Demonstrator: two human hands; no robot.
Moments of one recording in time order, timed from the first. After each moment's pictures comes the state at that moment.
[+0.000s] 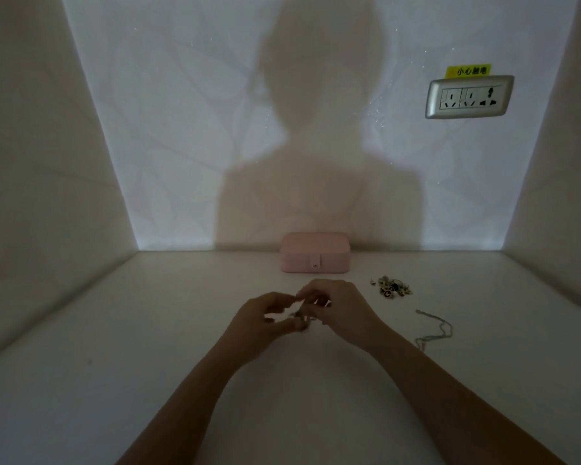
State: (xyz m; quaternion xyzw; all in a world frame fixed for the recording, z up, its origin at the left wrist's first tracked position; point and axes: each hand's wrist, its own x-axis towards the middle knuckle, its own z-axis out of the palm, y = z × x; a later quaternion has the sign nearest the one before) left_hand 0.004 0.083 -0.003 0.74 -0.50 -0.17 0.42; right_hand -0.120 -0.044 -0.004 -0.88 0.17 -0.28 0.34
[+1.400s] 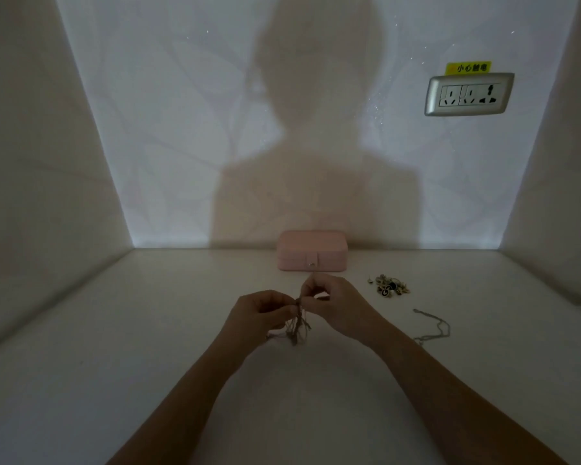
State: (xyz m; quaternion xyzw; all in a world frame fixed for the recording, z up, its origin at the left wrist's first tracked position) left_hand -0.004 0.079 0.000 0.66 -0.41 -0.26 0.58; right_hand -0.121 -0.044 0.005 -0.85 0.16 -0.28 0.42
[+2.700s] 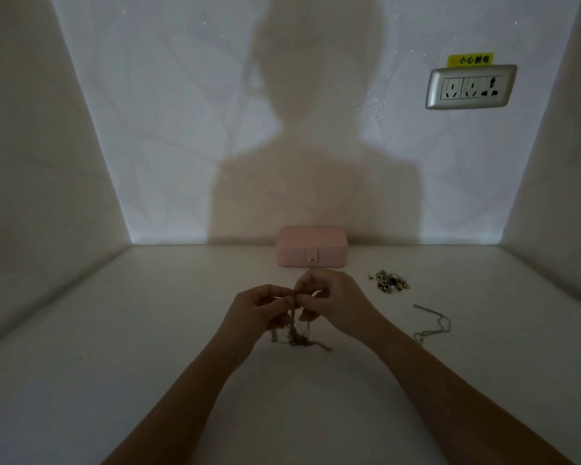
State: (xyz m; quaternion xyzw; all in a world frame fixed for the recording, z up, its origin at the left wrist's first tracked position) left_hand -0.002 0.075 -0.004 0.62 -0.36 -0.31 0.63; right_hand -0.122 -0.035 0.005 -0.81 0.14 -0.30 0.49
